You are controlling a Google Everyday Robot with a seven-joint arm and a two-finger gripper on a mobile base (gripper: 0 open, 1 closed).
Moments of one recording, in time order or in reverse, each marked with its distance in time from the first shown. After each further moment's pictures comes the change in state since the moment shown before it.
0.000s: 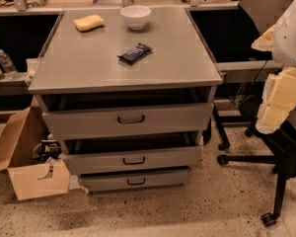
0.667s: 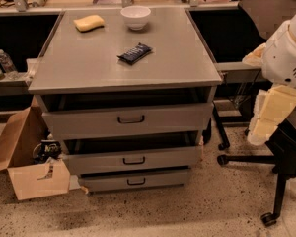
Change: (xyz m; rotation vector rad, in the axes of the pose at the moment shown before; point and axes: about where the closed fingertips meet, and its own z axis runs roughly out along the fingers) arm 0.000 0.009 0.033 -0.040 -0.043 -0.014
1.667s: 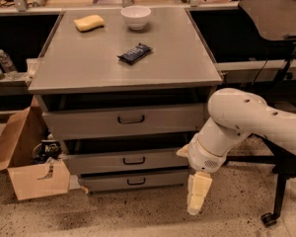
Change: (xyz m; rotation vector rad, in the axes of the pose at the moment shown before) arm -0.015 0.109 0.275 -0.451 -0.127 -0.087
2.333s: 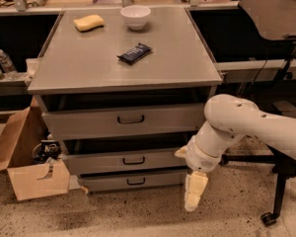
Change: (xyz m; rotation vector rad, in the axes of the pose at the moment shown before) arm 0.012 -0.023 0.026 -0.005 -0.010 -0.004
